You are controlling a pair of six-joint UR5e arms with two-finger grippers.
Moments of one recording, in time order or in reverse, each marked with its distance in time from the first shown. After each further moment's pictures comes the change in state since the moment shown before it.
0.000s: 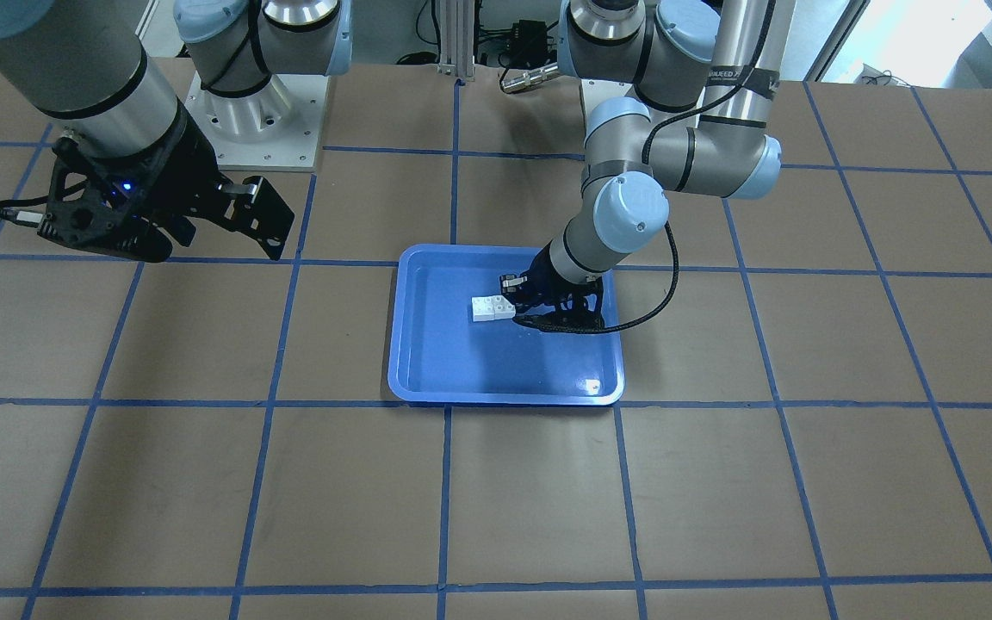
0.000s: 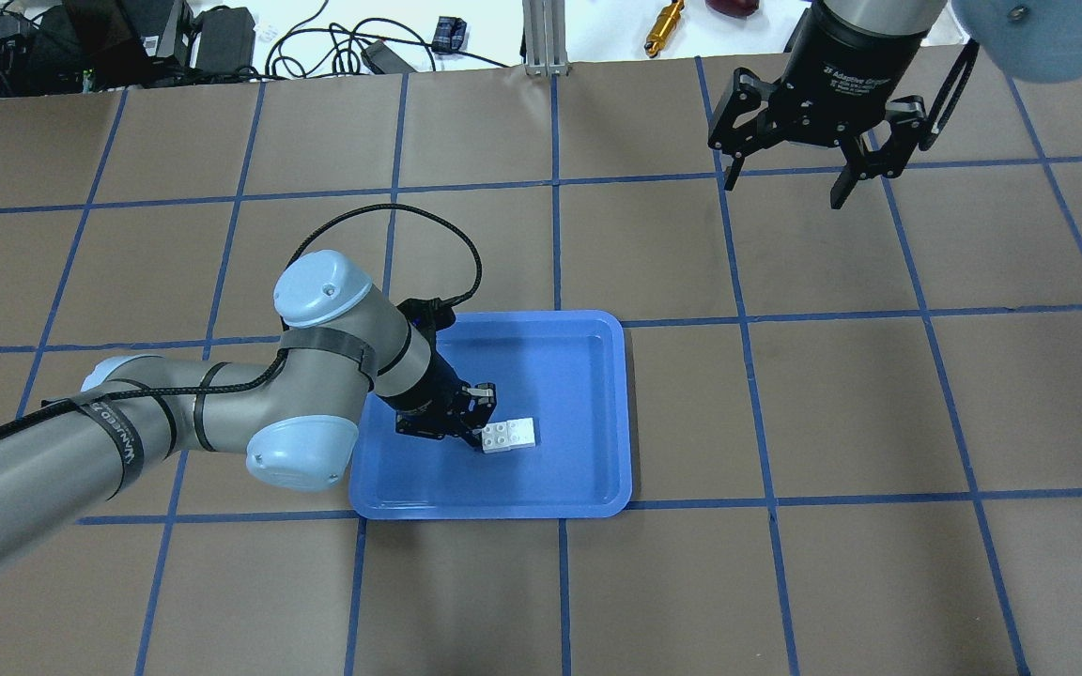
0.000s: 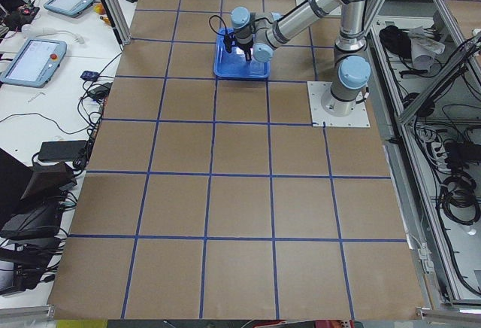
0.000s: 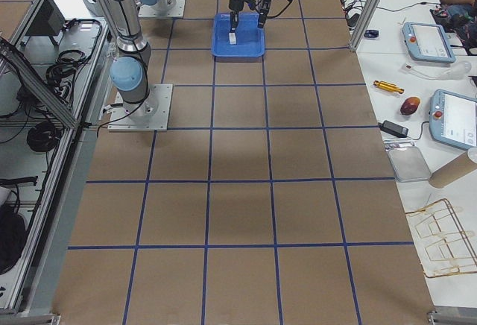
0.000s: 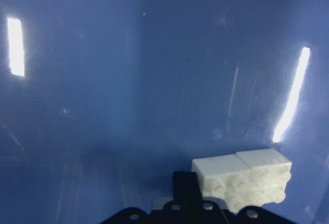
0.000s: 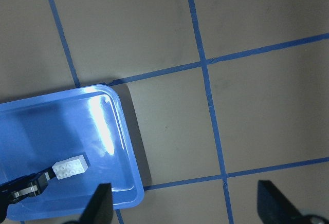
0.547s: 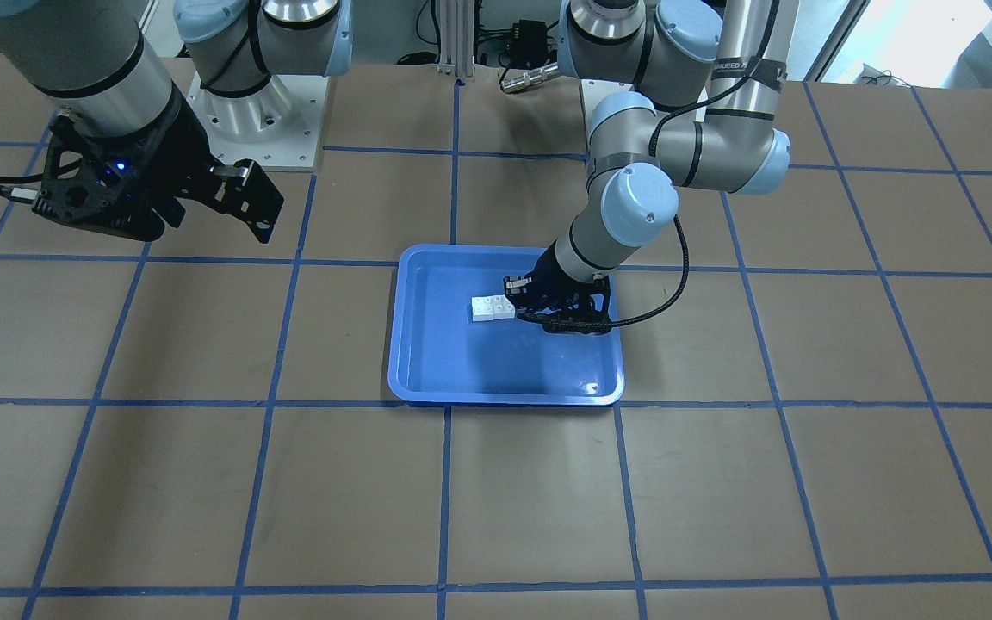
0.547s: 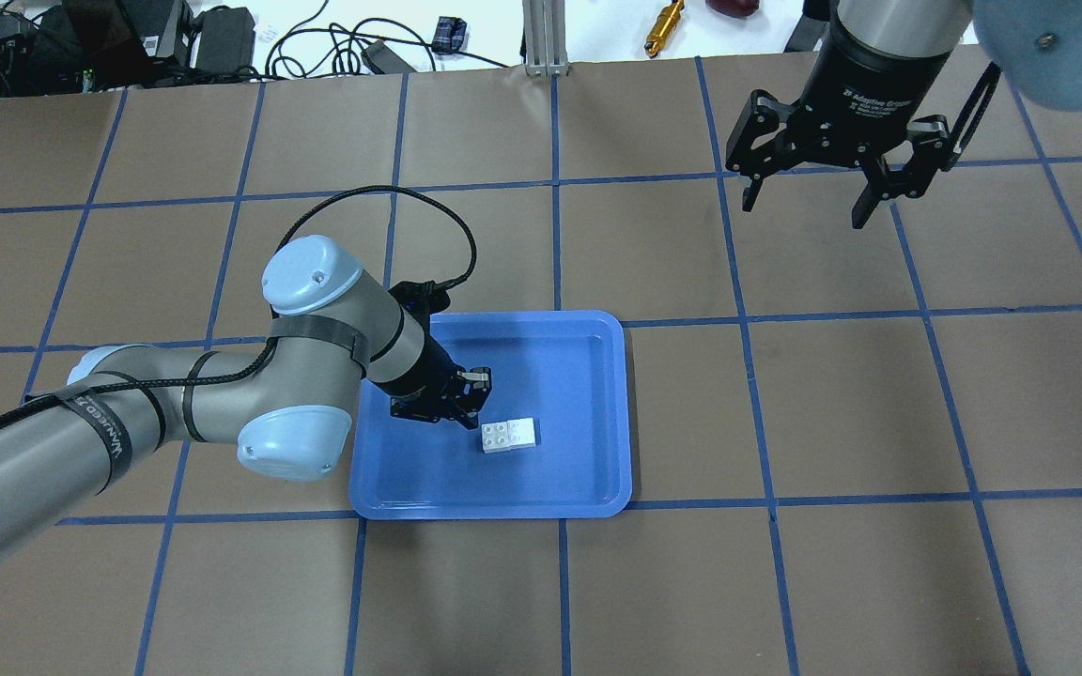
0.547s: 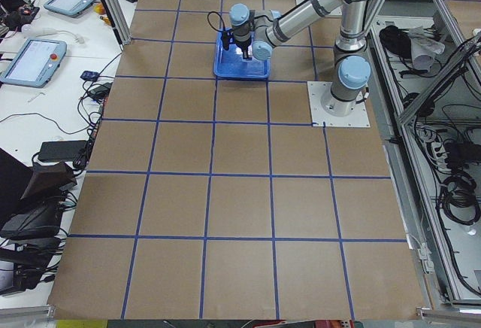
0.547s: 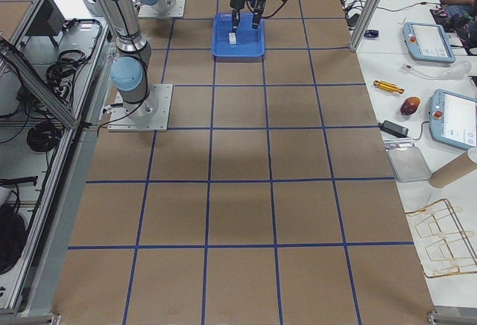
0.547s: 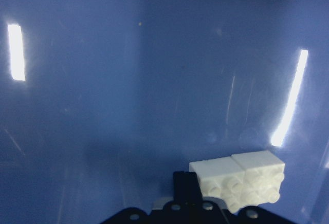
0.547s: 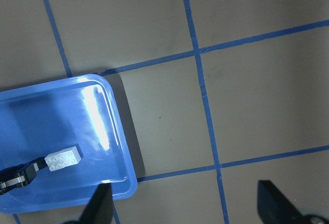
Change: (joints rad) left arm 0.013 0.026 0.035 -0.006 0.009 0.019; right arm -0.014 -0.041 0.052 0.000 -0.040 -0.003
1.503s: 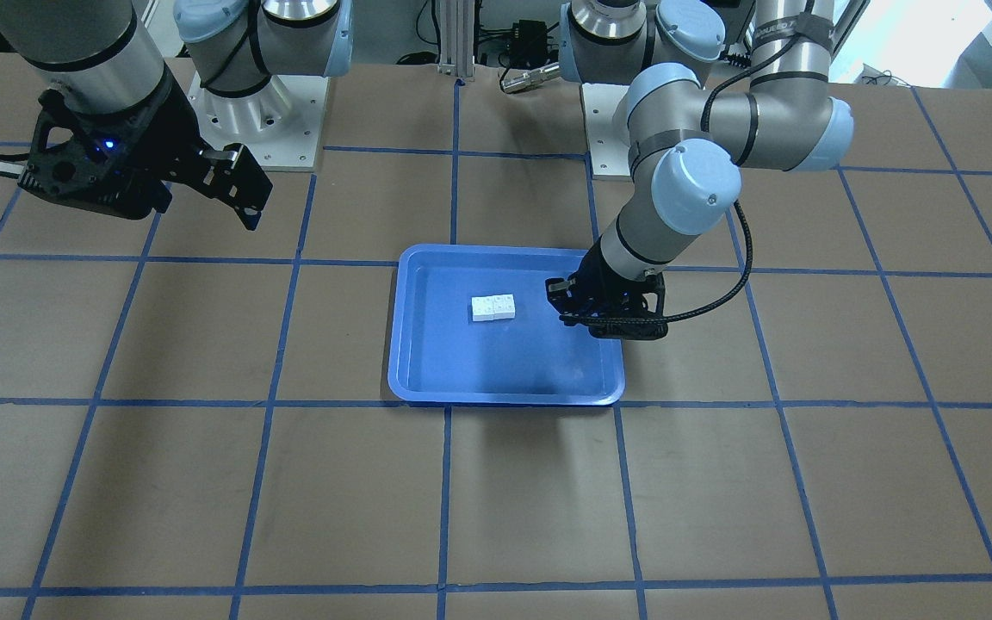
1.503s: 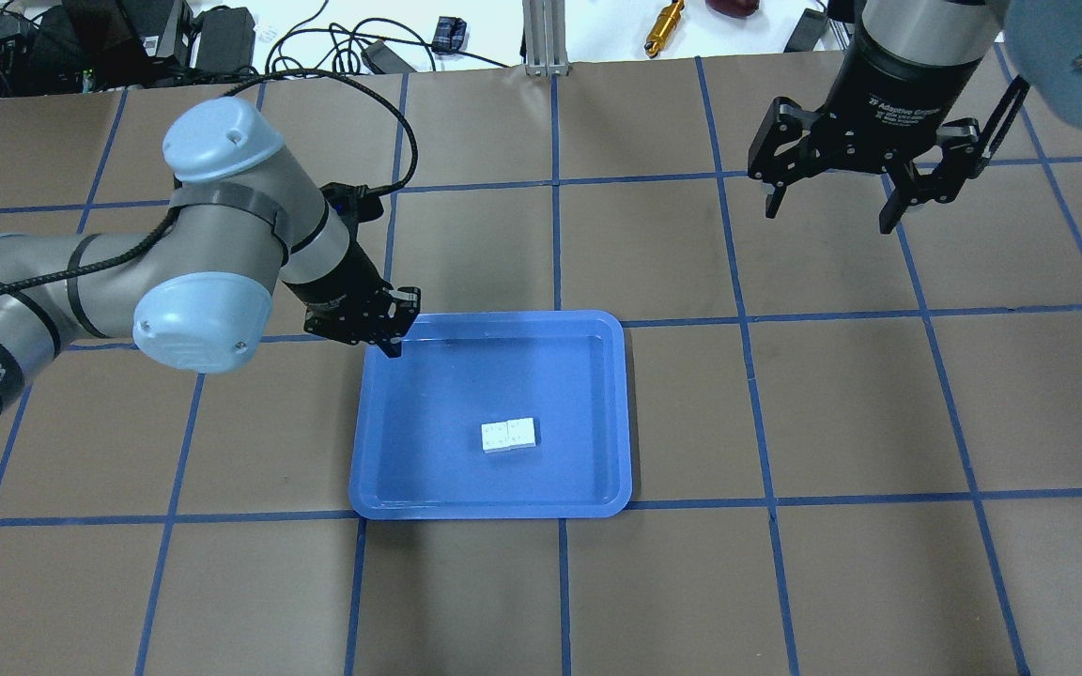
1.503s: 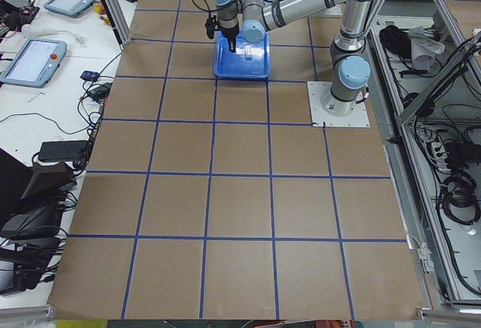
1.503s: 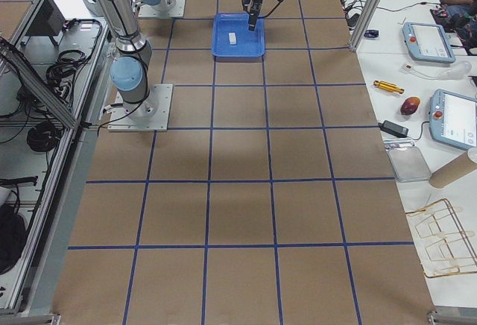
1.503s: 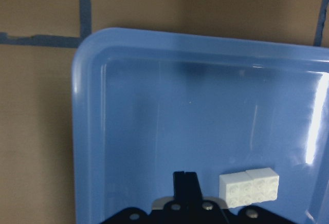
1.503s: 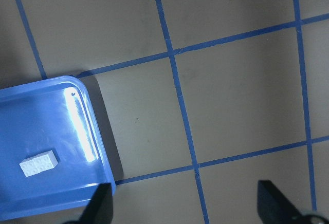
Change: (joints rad) left arm 0.083 0.097 0.263 -0.395 0.175 0.141; right arm -0.006 -0.041 0.023 -0.005 -0.037 -0.002
